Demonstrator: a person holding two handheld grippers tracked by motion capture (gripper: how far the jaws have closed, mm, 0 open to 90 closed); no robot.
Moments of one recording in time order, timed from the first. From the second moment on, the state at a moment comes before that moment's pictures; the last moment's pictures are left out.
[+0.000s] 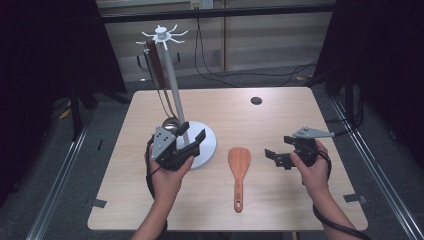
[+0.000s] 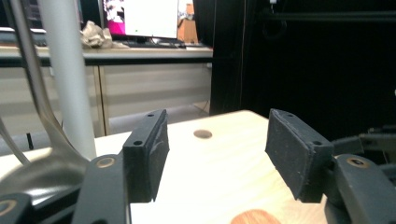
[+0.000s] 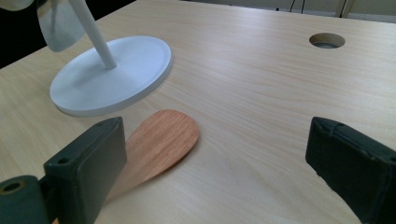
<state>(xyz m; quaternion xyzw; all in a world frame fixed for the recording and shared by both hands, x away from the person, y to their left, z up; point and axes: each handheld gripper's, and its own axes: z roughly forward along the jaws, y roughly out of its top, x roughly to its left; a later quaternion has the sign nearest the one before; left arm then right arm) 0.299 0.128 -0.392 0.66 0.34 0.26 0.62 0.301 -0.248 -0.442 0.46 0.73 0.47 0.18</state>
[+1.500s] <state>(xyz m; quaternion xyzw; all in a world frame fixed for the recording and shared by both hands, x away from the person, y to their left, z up) 0.295 0.135 -0.437 0.72 0.36 0.19 0.56 0.280 -0.232 -0.469 0.38 0.80 0.44 0.15</state>
